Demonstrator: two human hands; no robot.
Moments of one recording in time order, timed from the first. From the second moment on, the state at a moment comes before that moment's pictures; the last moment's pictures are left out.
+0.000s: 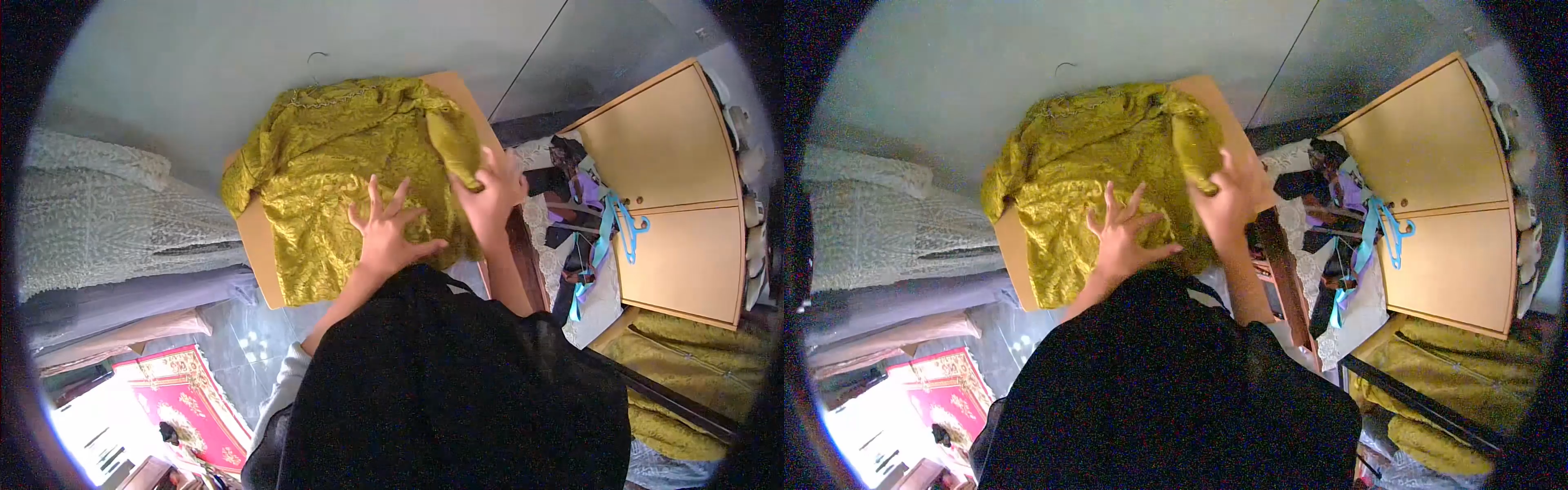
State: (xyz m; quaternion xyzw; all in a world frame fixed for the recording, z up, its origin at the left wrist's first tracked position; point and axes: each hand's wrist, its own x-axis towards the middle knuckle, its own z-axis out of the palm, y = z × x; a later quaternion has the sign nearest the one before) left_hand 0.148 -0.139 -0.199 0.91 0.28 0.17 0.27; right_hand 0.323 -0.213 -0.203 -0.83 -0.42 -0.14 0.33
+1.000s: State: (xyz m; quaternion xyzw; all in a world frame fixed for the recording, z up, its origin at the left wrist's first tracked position) left_hand 0.090 -0.152 -0.243 0.80 0.53 0.01 0.27; right_hand 0.402 -0.149 -0.309 -0.80 -0.54 0.05 0.24
